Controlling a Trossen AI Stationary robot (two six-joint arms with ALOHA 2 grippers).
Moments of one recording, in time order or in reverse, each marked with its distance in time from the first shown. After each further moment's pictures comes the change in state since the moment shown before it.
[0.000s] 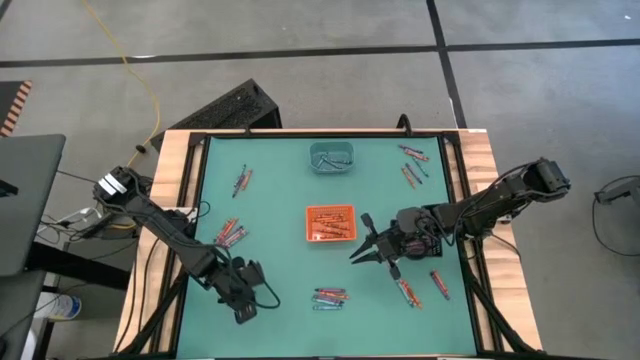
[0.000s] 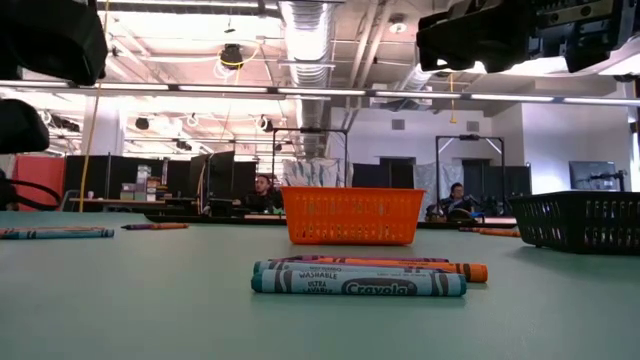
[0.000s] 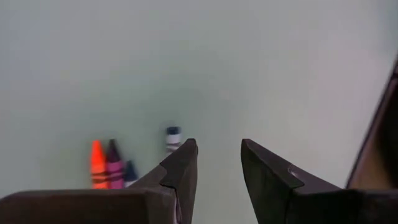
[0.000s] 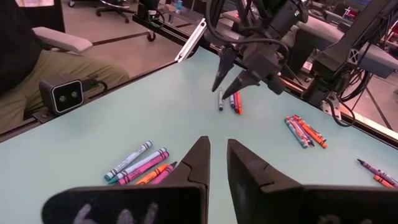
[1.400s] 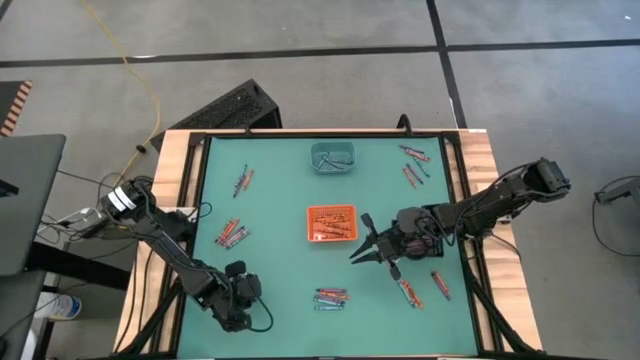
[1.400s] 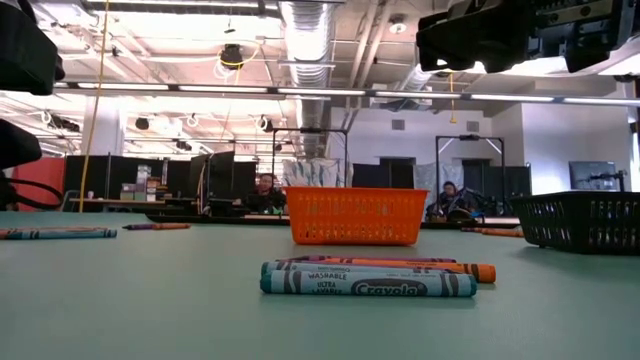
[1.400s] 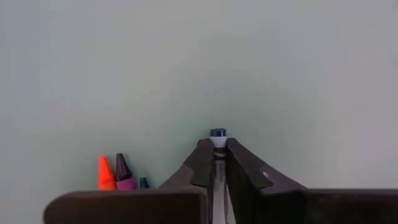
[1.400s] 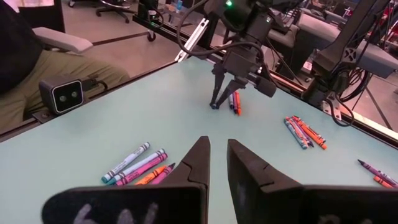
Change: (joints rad) left arm -0.125 0.175 0.021 -0.052 -0.256 0.072; right arm 0.000 0.000 0.000 0.000 0.000 0.000
